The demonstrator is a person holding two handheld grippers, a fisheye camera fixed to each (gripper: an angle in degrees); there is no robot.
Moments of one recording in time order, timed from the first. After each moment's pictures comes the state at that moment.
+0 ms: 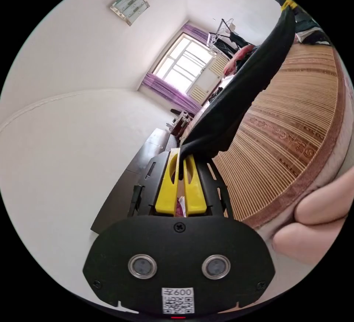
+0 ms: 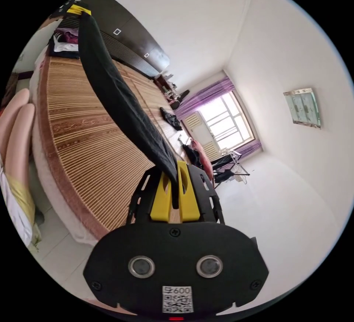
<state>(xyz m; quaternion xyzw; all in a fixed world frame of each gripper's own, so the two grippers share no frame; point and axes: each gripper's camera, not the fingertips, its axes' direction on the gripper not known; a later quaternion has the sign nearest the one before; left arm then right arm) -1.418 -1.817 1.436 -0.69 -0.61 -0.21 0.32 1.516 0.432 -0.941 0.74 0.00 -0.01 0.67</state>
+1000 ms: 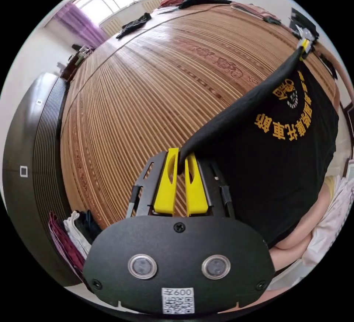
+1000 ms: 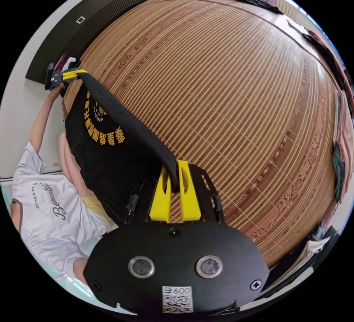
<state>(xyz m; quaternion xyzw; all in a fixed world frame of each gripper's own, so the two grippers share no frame) -1.514 -1.375 1.185 -0.59 -0.36 -0.62 0.38 1.591 -0.215 -0.839 0.37 -0.47 -0.29 0.75</state>
